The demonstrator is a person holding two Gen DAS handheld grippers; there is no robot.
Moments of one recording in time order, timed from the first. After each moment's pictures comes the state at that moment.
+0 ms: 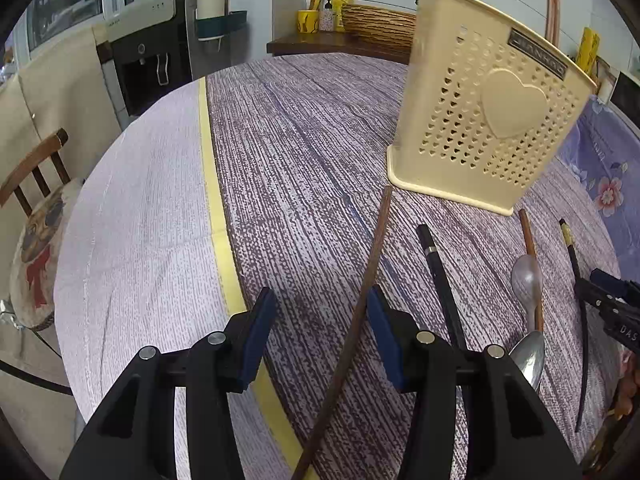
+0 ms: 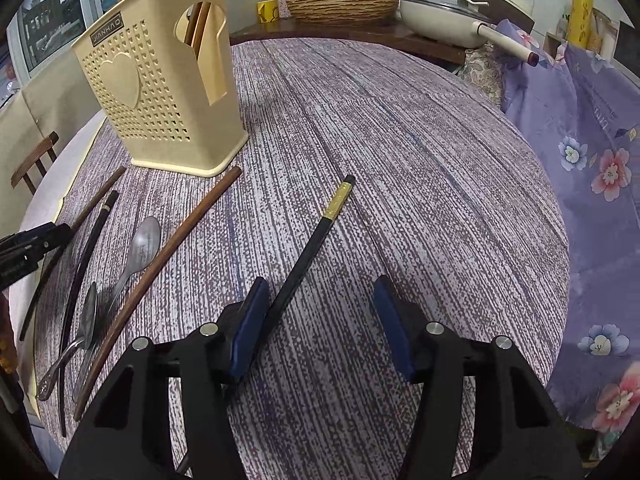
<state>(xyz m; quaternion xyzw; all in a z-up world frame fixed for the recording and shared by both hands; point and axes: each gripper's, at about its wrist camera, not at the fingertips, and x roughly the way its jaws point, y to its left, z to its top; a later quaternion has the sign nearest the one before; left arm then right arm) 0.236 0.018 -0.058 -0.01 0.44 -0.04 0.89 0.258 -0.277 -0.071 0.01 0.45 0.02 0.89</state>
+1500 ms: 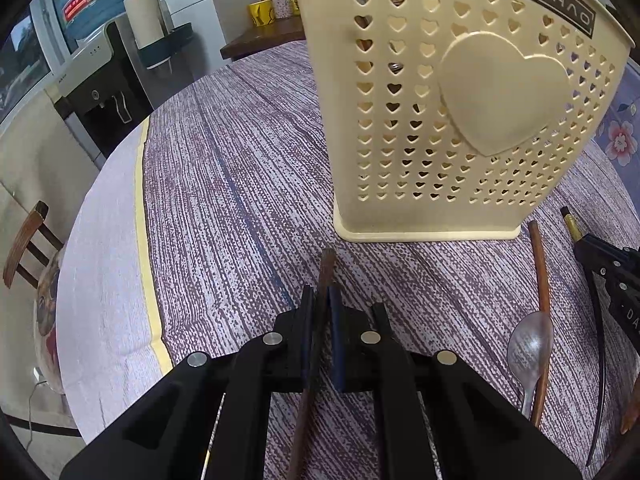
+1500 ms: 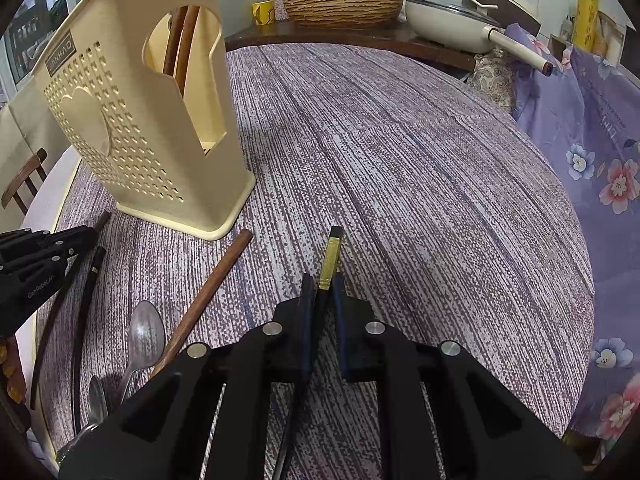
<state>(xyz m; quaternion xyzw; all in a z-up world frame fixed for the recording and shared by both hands) 0.289 -0.048 -0.057 0.10 0.47 -0.05 0.87 0.308 -0.252 -0.068 0.02 0.45 0.01 0.89</state>
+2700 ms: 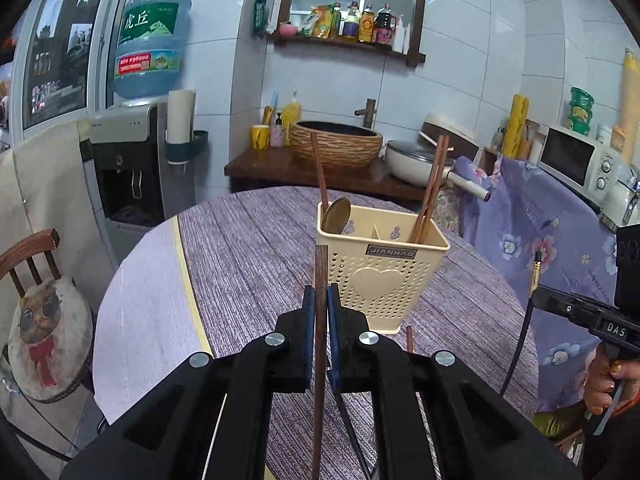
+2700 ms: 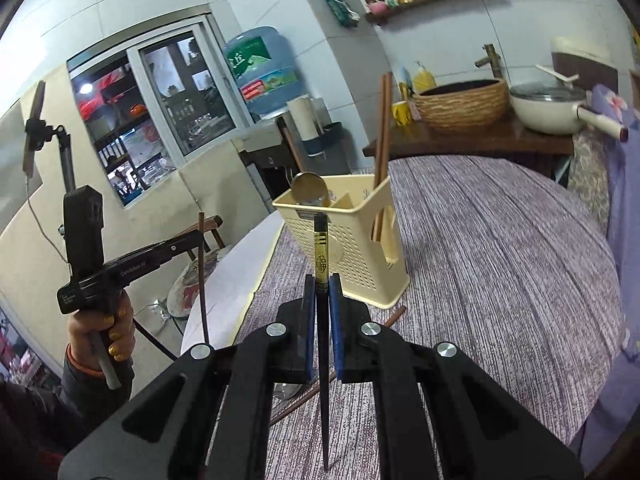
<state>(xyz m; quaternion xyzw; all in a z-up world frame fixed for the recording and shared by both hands) 0.187 -0.003 0.078 -0.03 0.27 -0.13 0.95 0.210 -0.292 0.066 0.12 0.27 0.29 0.91</state>
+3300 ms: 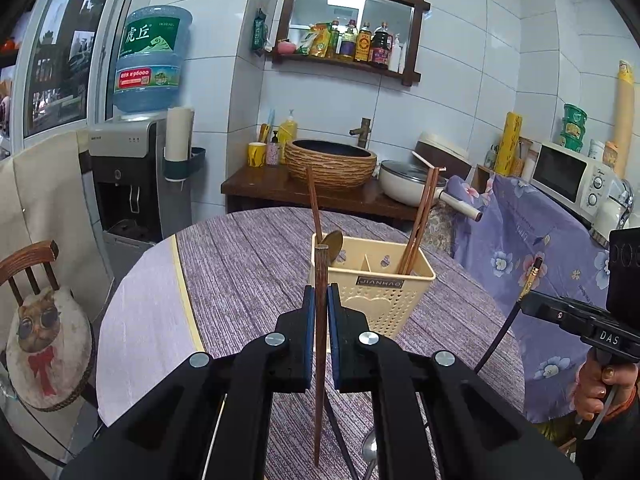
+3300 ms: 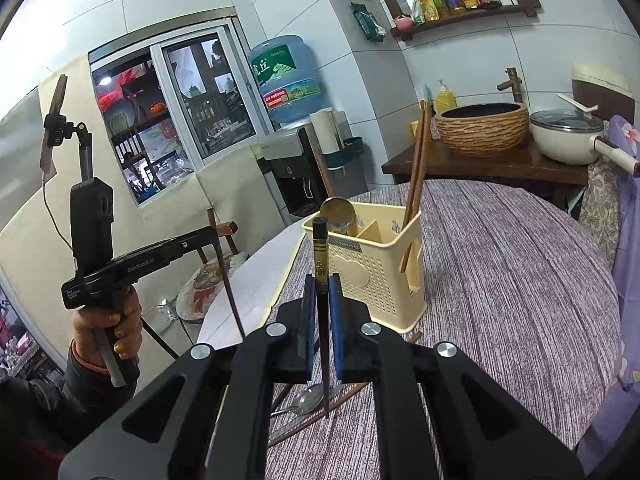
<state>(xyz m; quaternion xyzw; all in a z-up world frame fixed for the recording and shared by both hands) 0.184 0.003 0.101 -0.04 0.24 -0.14 0.96 0.212 -0.280 0.093 0.10 0.25 0.31 0.91</state>
